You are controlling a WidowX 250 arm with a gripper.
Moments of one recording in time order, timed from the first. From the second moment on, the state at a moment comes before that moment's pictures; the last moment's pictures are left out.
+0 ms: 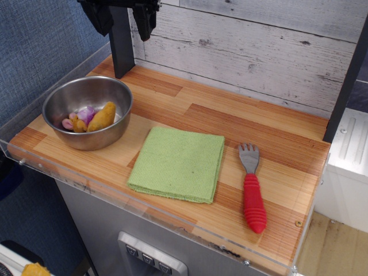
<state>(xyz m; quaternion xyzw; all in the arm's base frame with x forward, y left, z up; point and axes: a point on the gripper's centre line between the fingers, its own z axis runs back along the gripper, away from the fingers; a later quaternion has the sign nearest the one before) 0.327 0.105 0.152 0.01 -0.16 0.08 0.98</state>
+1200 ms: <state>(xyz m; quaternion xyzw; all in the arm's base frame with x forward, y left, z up) 0.254 0.046 0.102 0.00 -0.13 0.01 0.99</state>
